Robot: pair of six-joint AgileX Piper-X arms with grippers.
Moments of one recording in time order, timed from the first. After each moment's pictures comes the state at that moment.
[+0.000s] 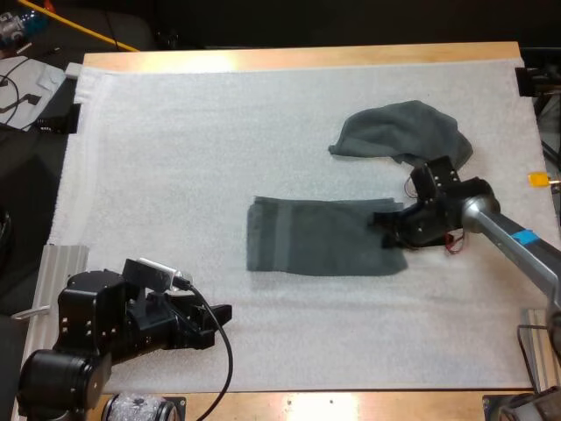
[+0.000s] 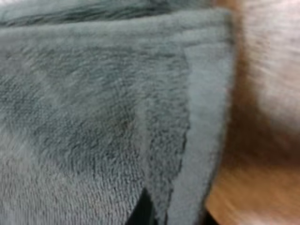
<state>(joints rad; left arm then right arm) -0.13 0.55 -0.76 1.22 0.63 -1.87 0.33 1.70 -0.96 0.70 -0.34 -1.39</state>
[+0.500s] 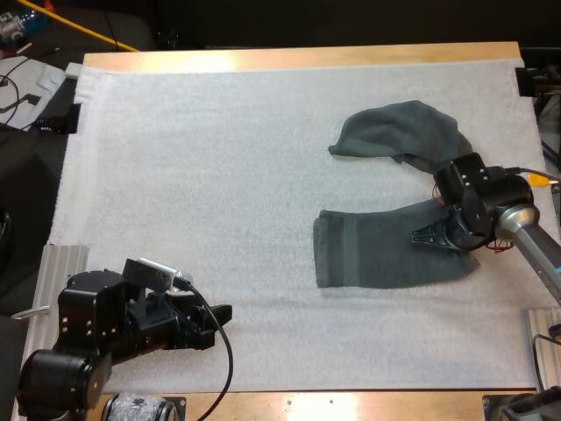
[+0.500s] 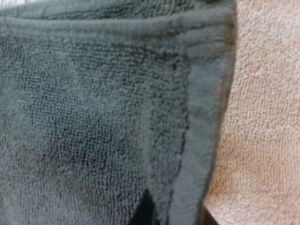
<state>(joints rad) -0.13 0.55 -0.76 1.22 0.63 -1.87 0.33 1.47 -0.99 1.06 0.15 -1.66</state>
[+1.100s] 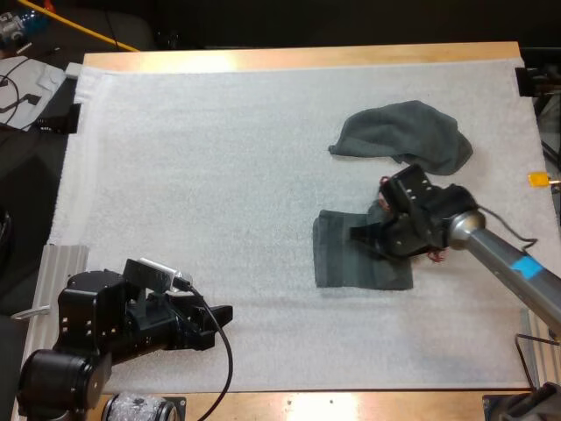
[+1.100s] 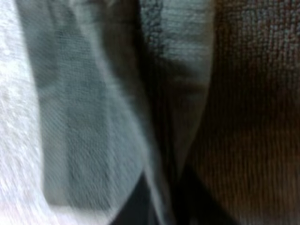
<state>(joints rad) -0.13 0.55 -0.76 1.23 0.64 -1.86 0.53 1.55 -1.01 0.87 -0.19 -1.29</state>
